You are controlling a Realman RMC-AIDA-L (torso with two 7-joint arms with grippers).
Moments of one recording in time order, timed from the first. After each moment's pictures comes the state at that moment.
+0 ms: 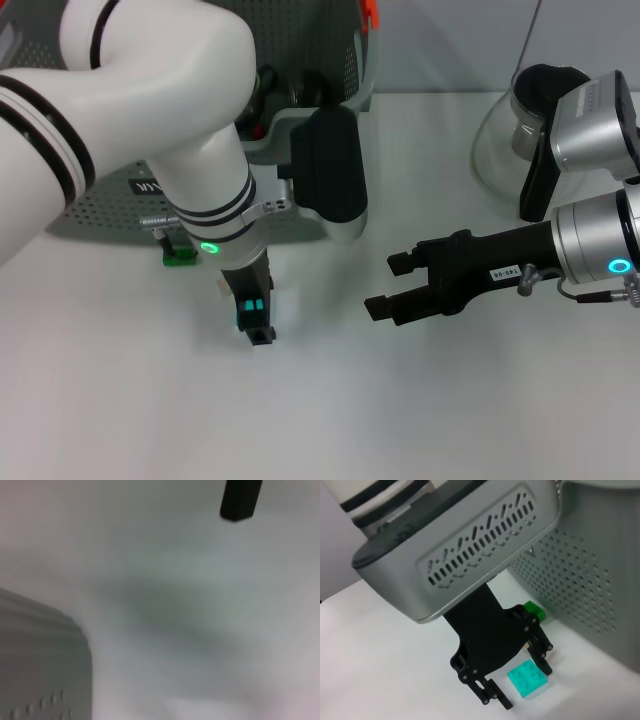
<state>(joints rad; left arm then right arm) -0.92 -2.17 1.58 0.89 2.78 1.35 -2.15 0.71 2.10 -1.00 -0.68 -2.13 -1.42 1.77</state>
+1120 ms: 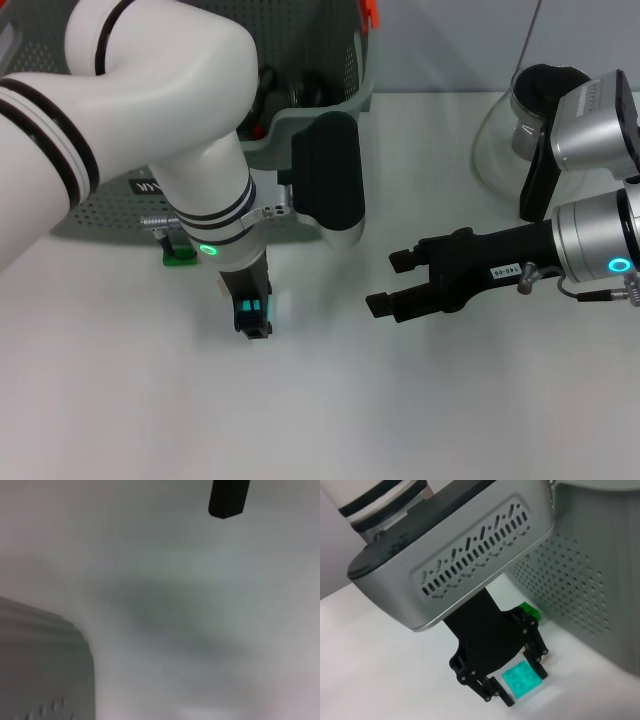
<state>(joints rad) -0.93 -2.17 1.58 0.85 2.78 1.32 -2.12 0.71 2.10 -1.00 -0.68 -2.13 -1.40 1.77</state>
